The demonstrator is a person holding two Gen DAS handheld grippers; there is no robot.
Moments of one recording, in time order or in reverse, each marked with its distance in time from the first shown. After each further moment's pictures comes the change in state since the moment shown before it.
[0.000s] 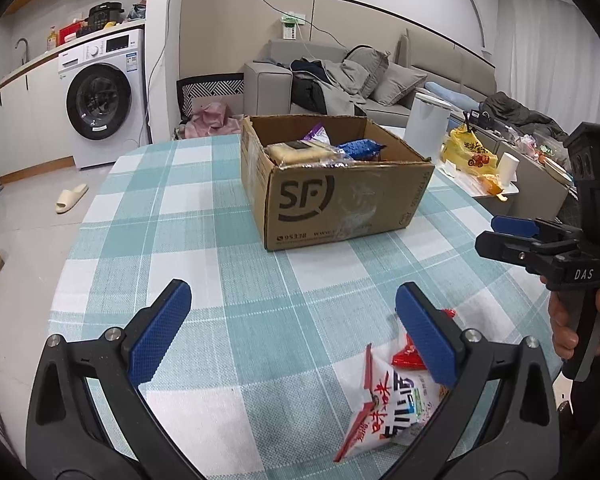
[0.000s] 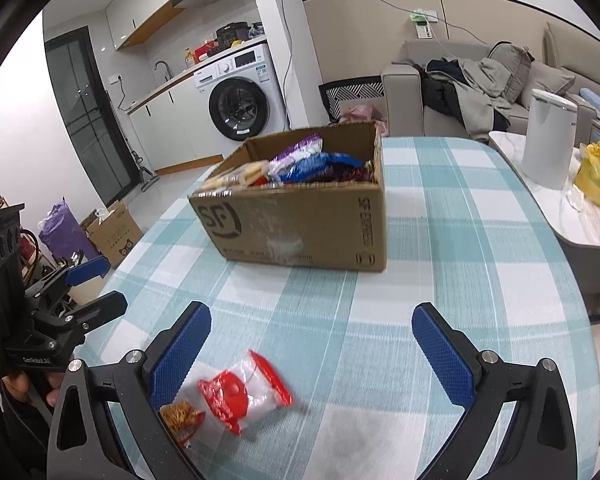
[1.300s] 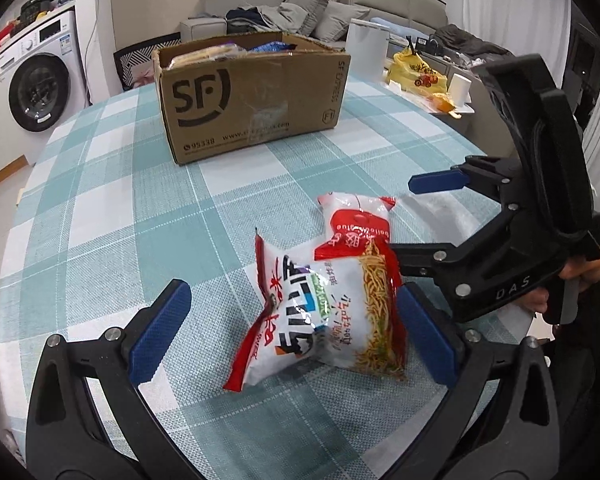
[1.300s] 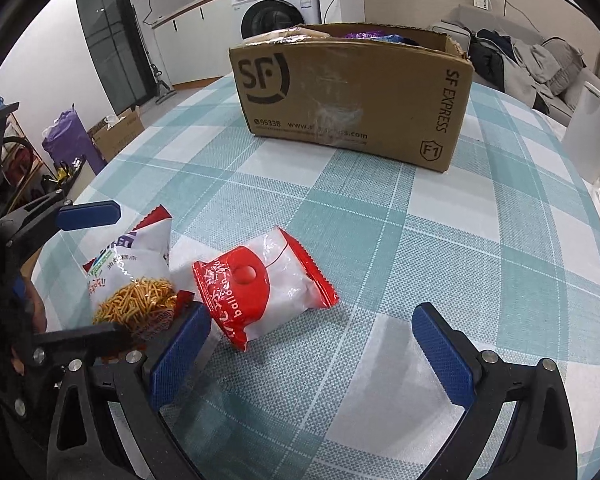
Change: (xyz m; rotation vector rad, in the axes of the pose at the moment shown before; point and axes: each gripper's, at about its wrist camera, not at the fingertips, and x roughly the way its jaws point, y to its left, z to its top) left arm 0.023 -0.053 -0.062 0.155 0.218 -0.147; right arm 0.051 0.032 -0.062 -0.186 0.245 0.007
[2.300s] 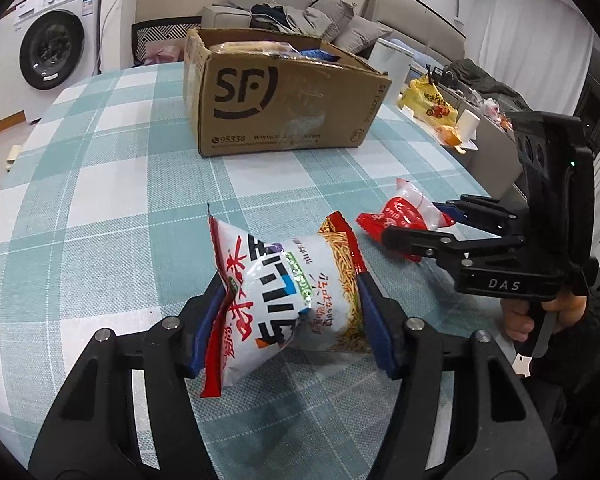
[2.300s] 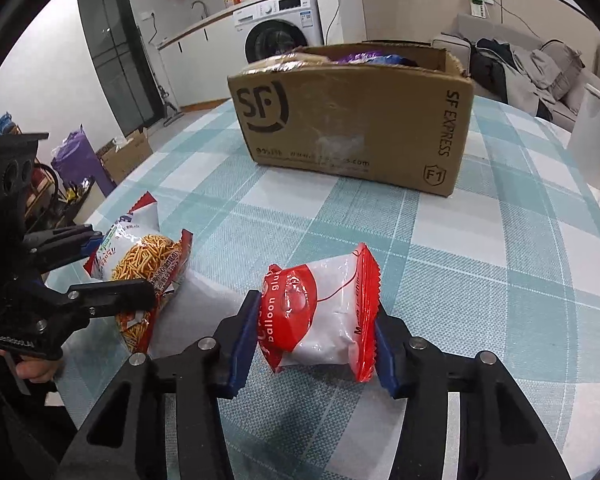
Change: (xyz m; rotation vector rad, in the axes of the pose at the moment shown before) left arm 0.002 0.042 0.005 -0.164 -0.039 -0.065; right arm -0.003 -0.009 0.011 0.037 -0.099 0.047
